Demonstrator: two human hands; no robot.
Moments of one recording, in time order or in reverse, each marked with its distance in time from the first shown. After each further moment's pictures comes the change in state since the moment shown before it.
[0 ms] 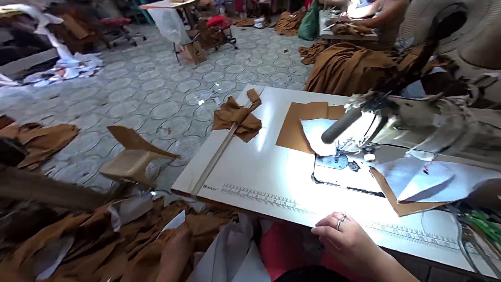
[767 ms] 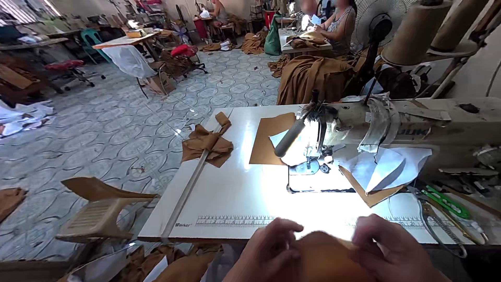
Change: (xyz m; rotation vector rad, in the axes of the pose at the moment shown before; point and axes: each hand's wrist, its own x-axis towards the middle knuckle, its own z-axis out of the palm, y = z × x) left_hand -0.134 0.283 -0.104 -1.029 -0.408 1.363; right_hand 0.015 -0.042 -0.117 0.614 0.226 0.265
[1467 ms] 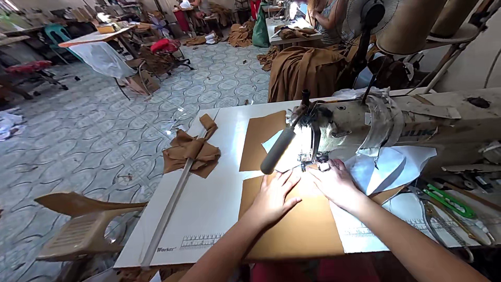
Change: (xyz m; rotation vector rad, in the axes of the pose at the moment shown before) left_hand 0.101 -0.102 -0.031 0.943 -0.457 -0.464; right_hand 0.087 0.122 -0.015 -1.020 -0.480 0.708
